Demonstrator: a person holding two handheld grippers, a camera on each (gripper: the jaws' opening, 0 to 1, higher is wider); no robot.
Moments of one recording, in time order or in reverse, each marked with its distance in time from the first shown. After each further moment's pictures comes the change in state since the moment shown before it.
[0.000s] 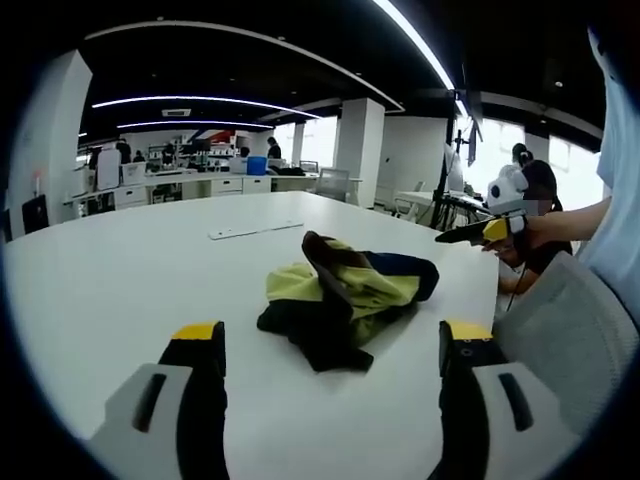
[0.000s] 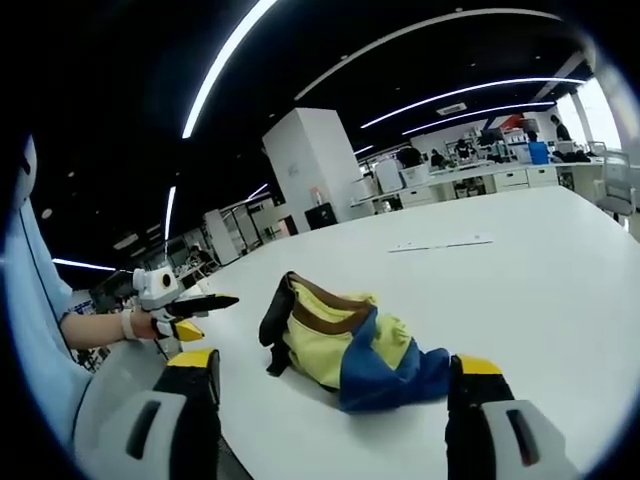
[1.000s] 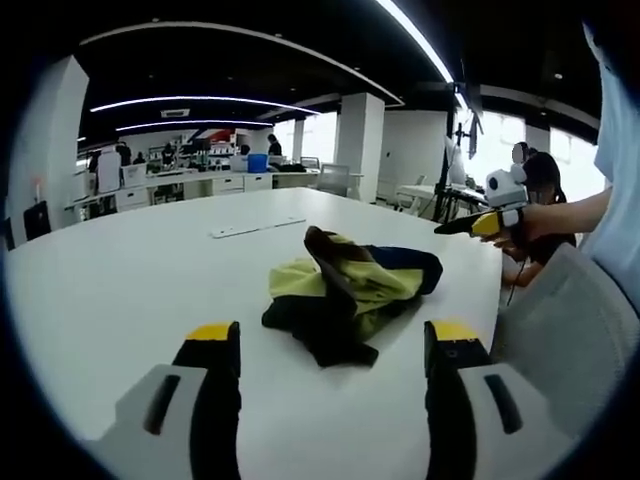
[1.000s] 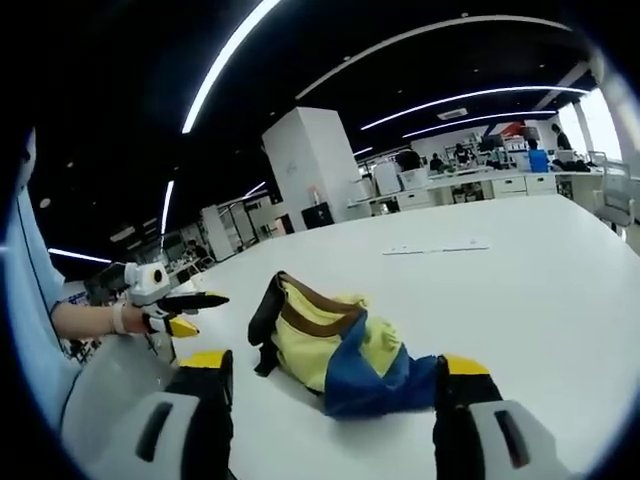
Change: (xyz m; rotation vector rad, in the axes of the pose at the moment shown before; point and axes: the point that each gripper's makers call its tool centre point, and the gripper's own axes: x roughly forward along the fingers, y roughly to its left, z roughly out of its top) left arm -0.001 0.007 -0.005 0.031 0.019 0.012; right arm 0.012 -0.009 0.001 -0.047 0.015 -0.019
